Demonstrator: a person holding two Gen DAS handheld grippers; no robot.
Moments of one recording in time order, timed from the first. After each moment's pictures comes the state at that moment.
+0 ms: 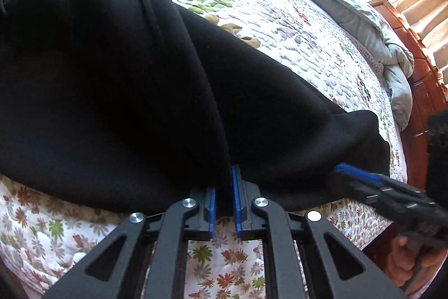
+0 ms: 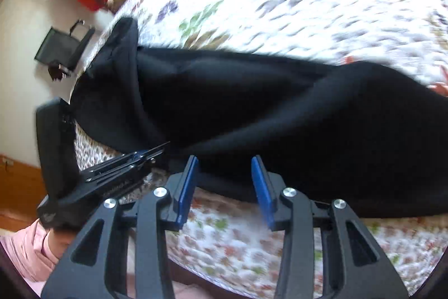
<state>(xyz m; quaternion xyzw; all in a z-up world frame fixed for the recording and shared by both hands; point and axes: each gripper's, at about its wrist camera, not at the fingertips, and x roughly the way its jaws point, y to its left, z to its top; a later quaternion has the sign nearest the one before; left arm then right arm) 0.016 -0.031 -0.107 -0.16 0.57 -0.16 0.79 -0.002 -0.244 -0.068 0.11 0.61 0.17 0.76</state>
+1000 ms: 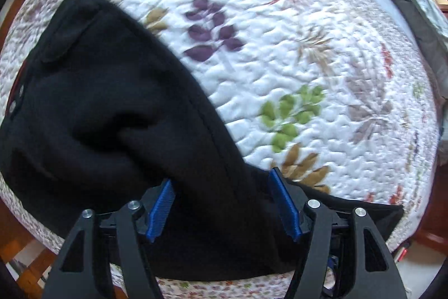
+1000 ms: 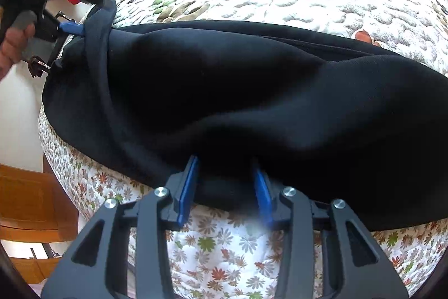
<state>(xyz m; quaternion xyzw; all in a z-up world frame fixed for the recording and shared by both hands) 0.222 0.037 -0.049 -0.10 0.71 -0.03 0.69 0.002 -0.239 -0.104 0.10 0.62 0.13 0.76</state>
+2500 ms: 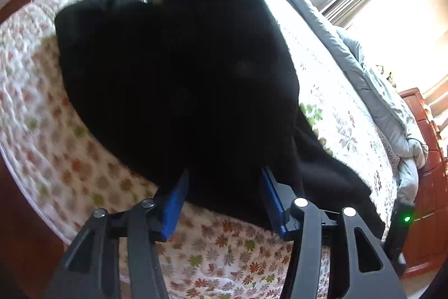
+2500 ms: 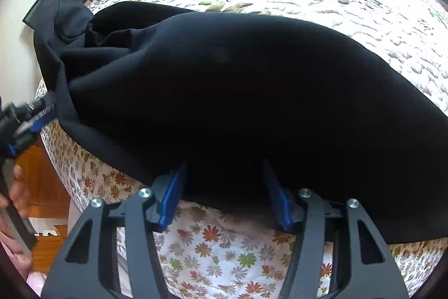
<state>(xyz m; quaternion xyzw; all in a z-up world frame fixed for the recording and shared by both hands) -0.005 0.173 -0.052 -0.28 0.46 -0.01 0.84 0.009 -0.175 -0.089 0.01 0.61 0.16 0.78</state>
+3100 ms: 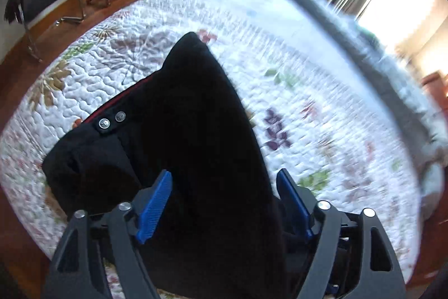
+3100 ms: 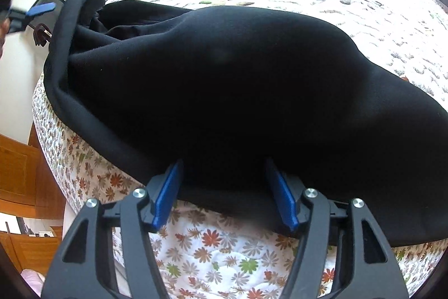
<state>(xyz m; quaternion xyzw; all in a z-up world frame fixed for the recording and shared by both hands) 0.167 0.173 0.035 -0.17 0.52 0.05 0.83 0.004 -0.172 -0.099 0.01 0.60 0.16 0.79</state>
